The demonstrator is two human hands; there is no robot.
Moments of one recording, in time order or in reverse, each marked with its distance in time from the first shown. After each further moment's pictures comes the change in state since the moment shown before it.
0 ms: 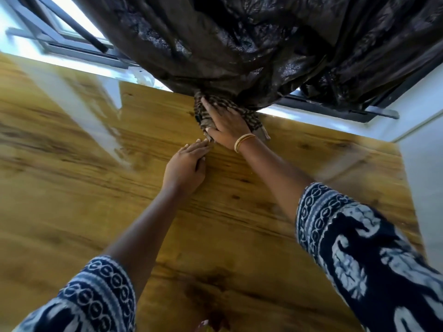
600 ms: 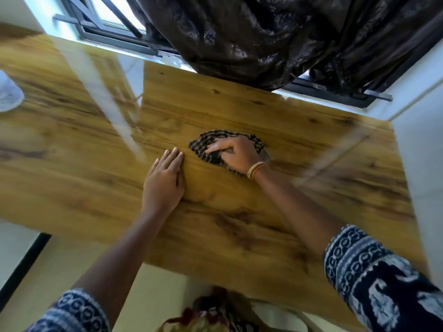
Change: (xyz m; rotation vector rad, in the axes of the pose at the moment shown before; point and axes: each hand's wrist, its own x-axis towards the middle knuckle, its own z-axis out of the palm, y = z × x) left_hand -0.170 -0.045 -0.048 0.126 0.123 -0.138; right_hand -0.150 -0.118 0.008 0.638 0.015 0.061
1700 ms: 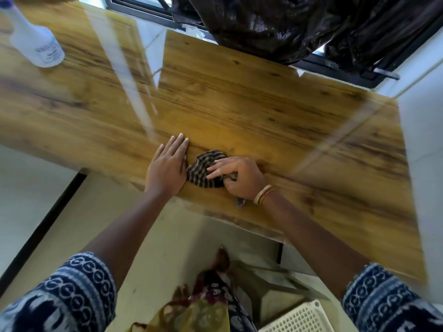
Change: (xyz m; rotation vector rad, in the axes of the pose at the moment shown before) left_hand -0.097 -0.031 -0.033 0.137 -0.061 0.033; right_hand -0.148 -0.072 0.074 -0.037 -0.100 -0.158
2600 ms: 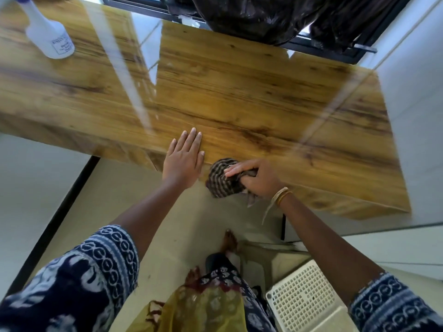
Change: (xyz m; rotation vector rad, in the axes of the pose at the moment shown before) left_hand -0.072 0.007 -0.016 0.040 -0.158 0.059; right_hand -0.097 -0.059 0.036 0.288 0.147 0.302
